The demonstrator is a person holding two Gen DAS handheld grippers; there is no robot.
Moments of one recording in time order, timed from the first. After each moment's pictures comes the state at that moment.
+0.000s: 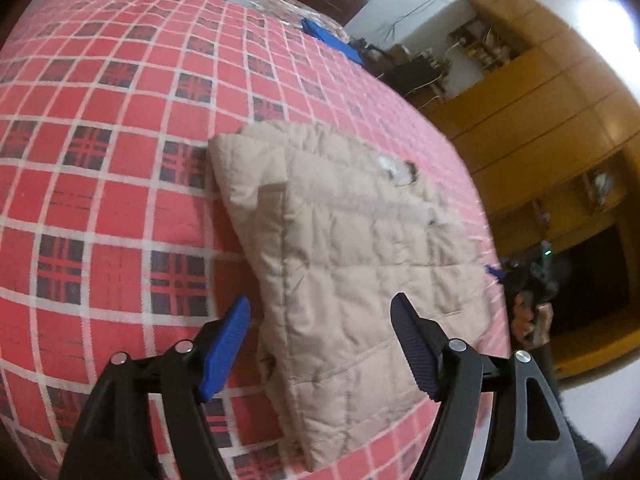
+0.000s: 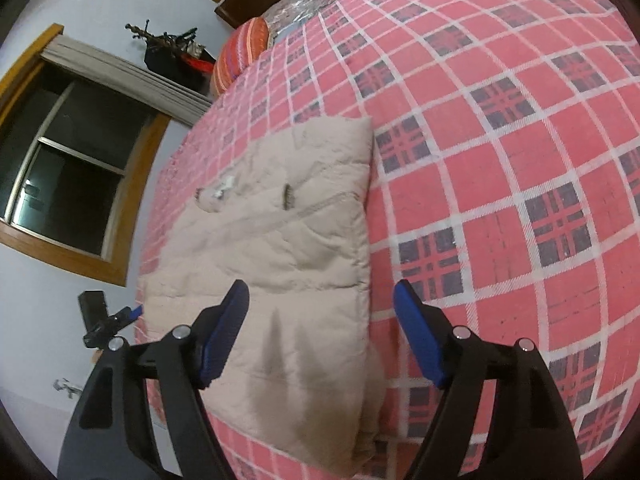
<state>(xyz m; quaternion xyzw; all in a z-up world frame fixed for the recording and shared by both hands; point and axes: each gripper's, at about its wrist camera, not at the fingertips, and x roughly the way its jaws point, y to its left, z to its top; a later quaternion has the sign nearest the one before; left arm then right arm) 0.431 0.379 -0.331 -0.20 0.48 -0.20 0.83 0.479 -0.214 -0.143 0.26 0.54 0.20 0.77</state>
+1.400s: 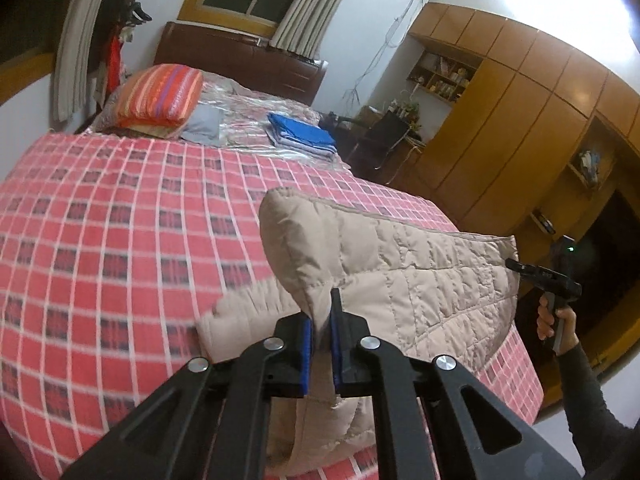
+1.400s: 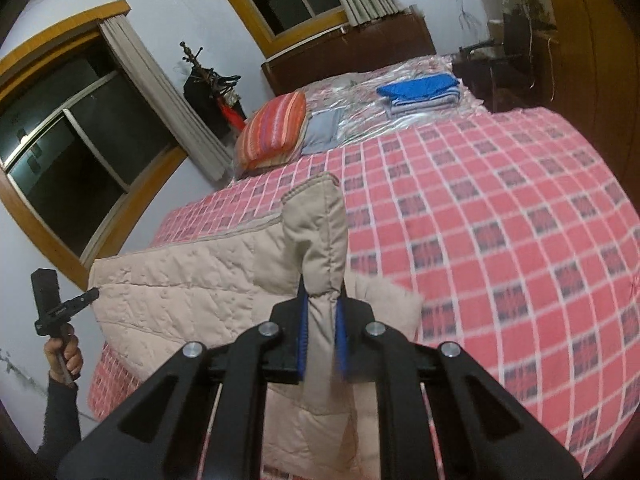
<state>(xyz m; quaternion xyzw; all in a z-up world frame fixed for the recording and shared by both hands) 0.468 0.360 -0.186 -0.13 0.34 -0.20 0.91 0.516 -0.179 -0.009 0.16 0.39 0.19 0.89</state>
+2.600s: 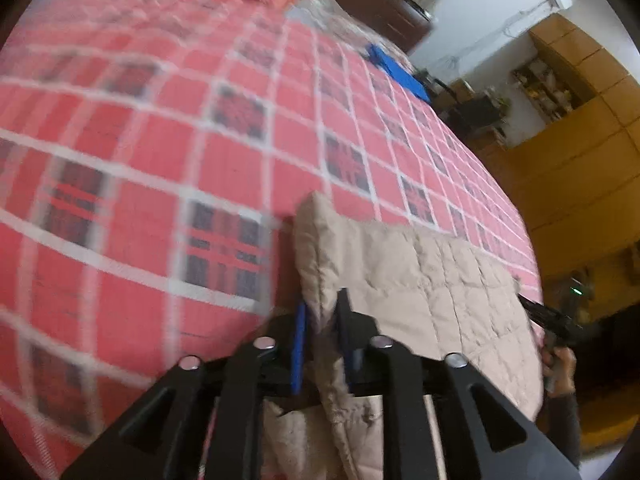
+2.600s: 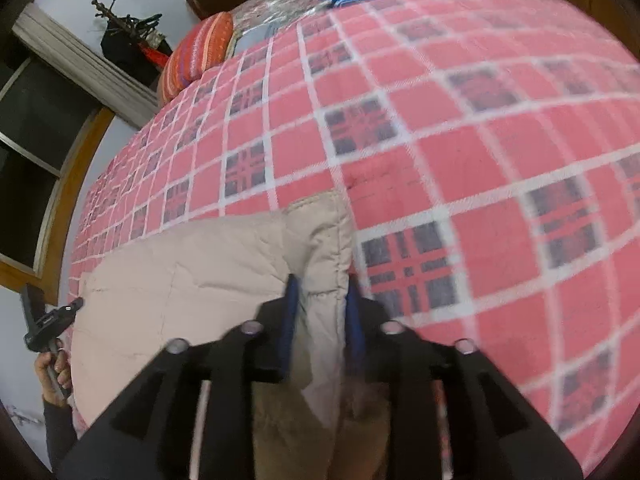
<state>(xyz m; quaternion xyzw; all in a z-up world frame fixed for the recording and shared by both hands) 0.614 0.410 -0.343 -0.23 0.46 -0.06 0.85 0.681 -0.162 -0.176 0.16 0.54 0.12 0.82</state>
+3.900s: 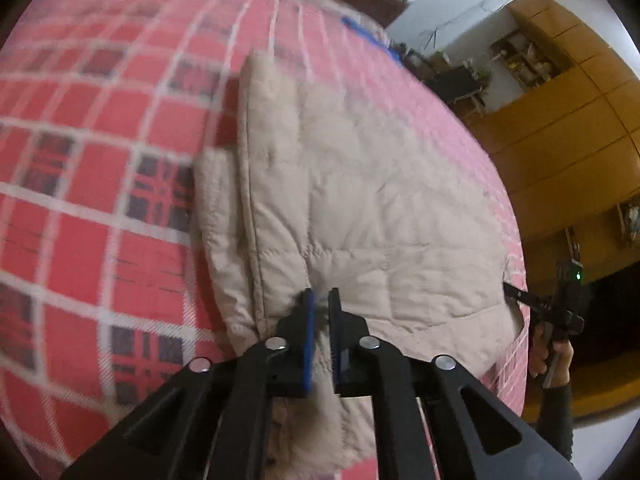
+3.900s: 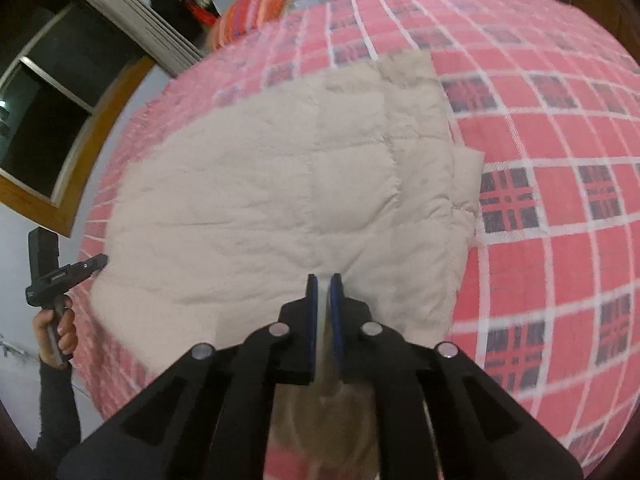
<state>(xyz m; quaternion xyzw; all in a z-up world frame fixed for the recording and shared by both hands) 0.476 0.348 -0.335 -0.22 0.47 -0.15 0.84 0.527 -0.099 -0.147 0.12 0.56 0.20 0.80</state>
